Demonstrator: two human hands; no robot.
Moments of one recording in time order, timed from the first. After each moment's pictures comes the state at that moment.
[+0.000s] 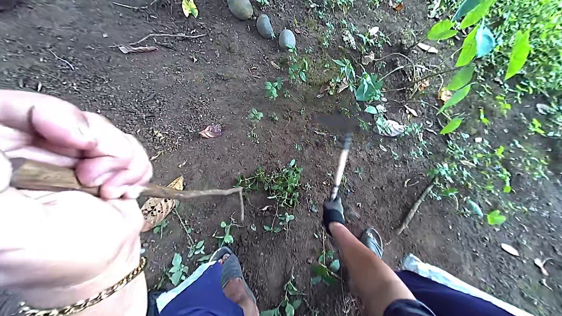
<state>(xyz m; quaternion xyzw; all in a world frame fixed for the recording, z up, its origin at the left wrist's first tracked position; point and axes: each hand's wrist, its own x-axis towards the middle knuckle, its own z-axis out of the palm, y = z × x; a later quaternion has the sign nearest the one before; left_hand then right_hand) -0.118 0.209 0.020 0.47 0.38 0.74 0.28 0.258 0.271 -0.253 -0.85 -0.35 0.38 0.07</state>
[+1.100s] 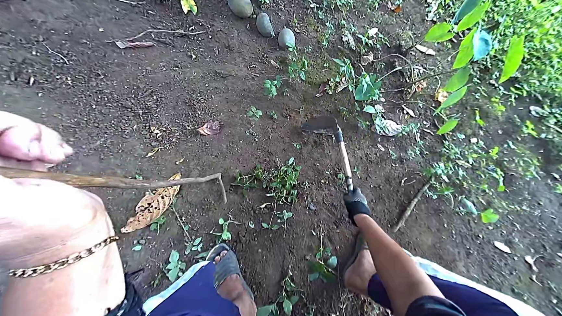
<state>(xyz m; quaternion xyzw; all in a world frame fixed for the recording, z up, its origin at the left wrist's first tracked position) -0.182 0.209 -0.047 0.42 0.41 0.81 0.07 0.322 0.301 -0.217 -0.84 -0.43 0.31 -0.08</state>
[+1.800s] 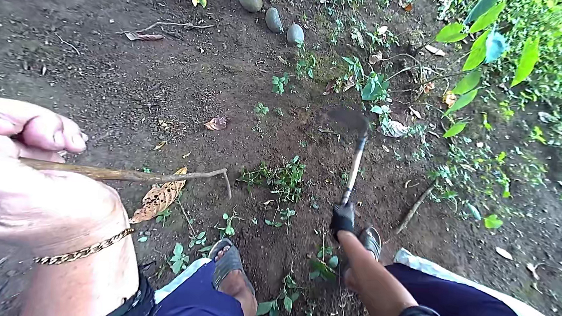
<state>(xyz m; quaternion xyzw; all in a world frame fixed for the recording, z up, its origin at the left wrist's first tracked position) -0.160 0.212 -0.012 0.43 0.42 0.80 0.03 0.279 0.240 -0.250 -0.87 -0.36 0.33 0.08</state>
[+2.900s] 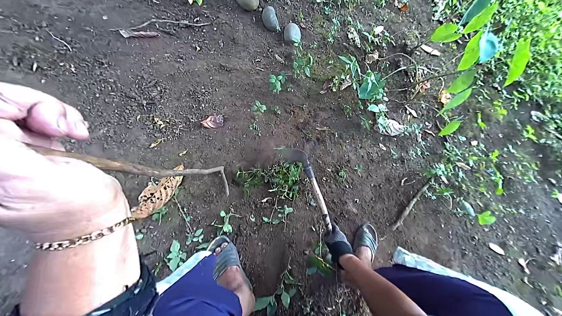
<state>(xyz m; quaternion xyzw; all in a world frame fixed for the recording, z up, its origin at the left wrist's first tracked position) -0.158 0.221 -0.005 0.44 0.43 0.79 0.03 0.296 0.181 -0.265 -0.78 -0.44 0.41 -0.19</state>
